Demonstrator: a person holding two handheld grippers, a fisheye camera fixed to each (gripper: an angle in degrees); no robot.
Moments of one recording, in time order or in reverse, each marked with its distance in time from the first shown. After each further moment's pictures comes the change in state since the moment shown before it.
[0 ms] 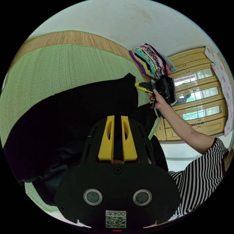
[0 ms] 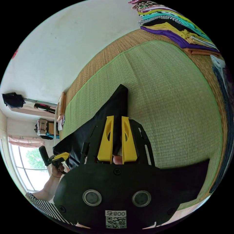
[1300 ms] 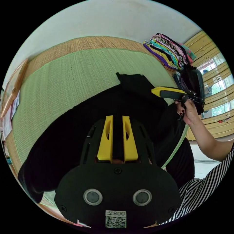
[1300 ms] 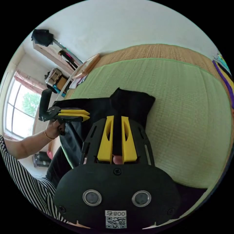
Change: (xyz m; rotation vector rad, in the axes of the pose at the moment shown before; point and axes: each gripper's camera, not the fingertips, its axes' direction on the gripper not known) left arm 0.094 -0.111 0.055 0.006 -0.408 0.062; right arm -0.204 0.023 0.047 -0.046 0.046 -0.551
